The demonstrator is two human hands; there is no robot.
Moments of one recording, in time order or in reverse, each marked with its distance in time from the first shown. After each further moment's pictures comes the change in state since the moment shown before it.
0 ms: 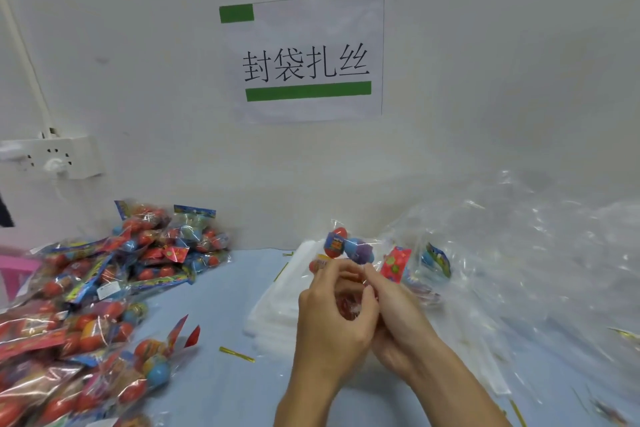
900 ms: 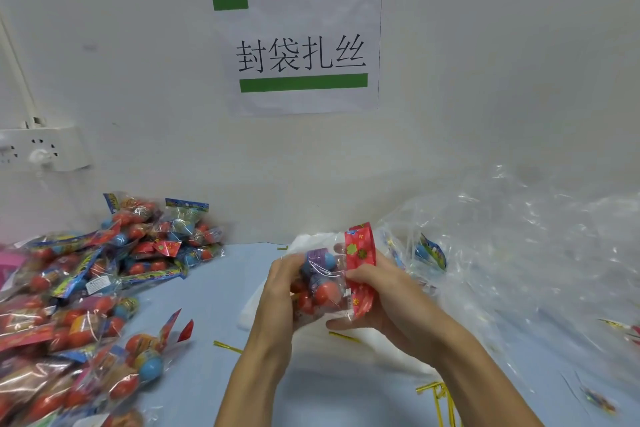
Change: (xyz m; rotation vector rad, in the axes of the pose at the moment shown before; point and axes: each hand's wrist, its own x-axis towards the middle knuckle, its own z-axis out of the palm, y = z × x) left_hand 0.022 -0.024 -0.035 -0.488 0.011 -0.743; right_hand -0.012 -0.025 -0.006 -0.451 -0.332 -0.097
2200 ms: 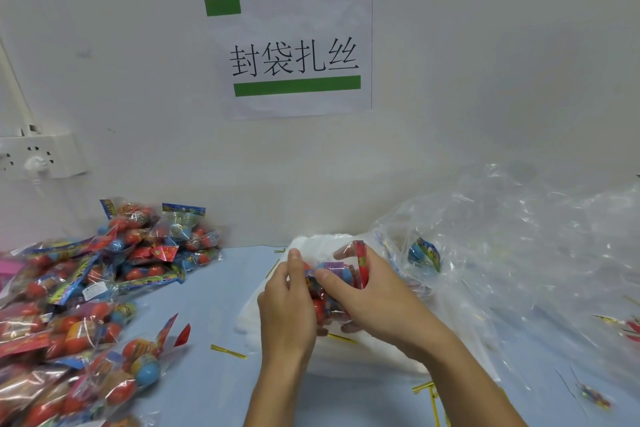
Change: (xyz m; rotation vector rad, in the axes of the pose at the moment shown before) left_hand -0.007 -0.009 0.021 0.323 0.258 0.304; right_hand 0.001 0.007 0.006 -0.378 0.208 -0.113
